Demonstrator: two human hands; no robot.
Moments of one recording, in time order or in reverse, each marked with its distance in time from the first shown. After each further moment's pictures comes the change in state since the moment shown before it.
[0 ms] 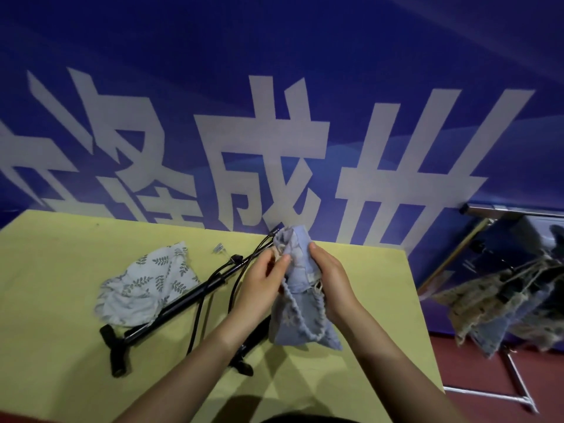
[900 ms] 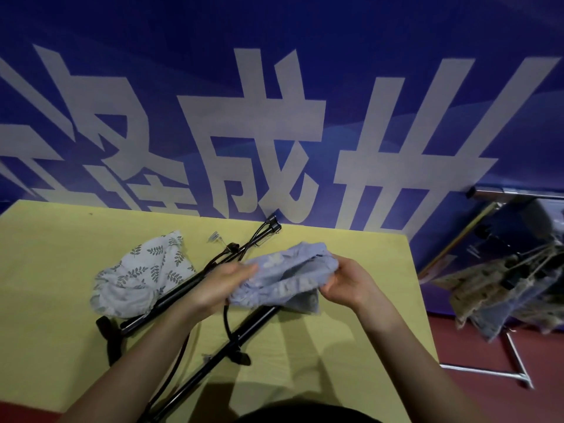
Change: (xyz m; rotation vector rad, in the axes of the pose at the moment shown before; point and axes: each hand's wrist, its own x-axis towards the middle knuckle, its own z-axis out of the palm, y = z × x) left_hand 0.024 -0.041 -0.059 -0.108 -0.351 -0.424; right_hand 0.037 0.018 -0.061 0.696 -0.001 0.635
